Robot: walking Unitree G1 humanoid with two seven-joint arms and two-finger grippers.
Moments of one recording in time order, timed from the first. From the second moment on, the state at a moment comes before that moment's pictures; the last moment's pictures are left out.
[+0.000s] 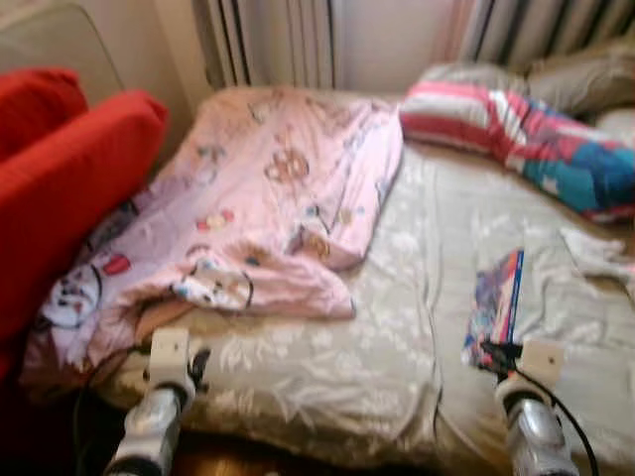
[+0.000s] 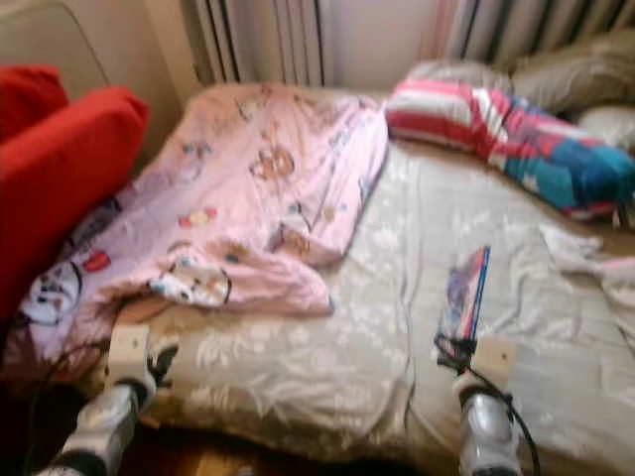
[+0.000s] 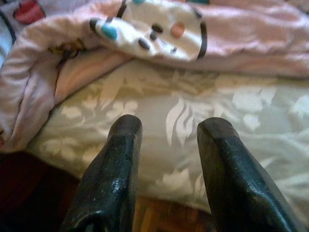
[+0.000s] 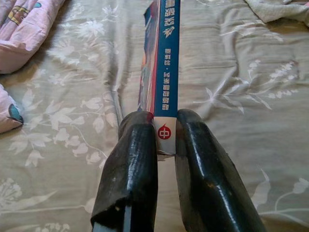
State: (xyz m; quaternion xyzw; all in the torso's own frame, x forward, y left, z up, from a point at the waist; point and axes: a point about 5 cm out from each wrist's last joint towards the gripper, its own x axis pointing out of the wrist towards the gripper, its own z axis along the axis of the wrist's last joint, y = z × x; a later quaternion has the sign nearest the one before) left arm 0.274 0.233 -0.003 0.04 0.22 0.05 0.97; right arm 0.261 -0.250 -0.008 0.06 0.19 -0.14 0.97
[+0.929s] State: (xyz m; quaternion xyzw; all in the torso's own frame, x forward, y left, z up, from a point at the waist) left arm 0.234 0.230 -0.043 0.03 0.33 0.06 0.94; right arm 0.217 -0.231 -0.048 0.05 0.29 -0.11 0.95
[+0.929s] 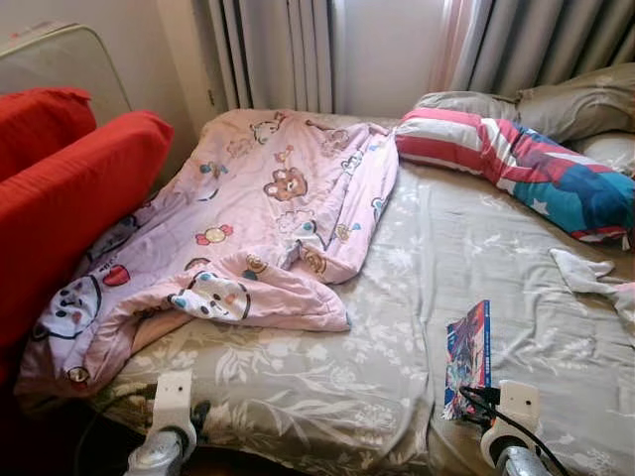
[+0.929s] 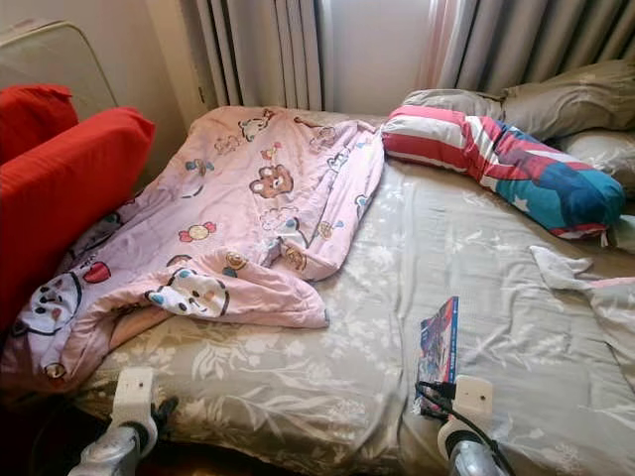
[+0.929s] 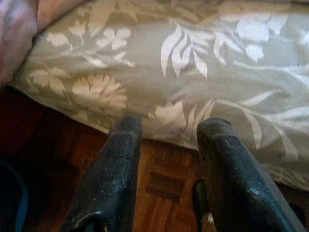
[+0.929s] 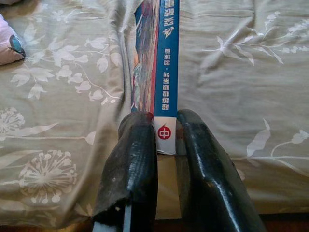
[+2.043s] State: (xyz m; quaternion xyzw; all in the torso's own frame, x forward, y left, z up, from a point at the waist) left arm 0.223 0.229 -0.052 0.03 0.36 0.07 0.93; right arm 0.230 -0.235 -0.039 0.06 0.26 -0.13 0.95
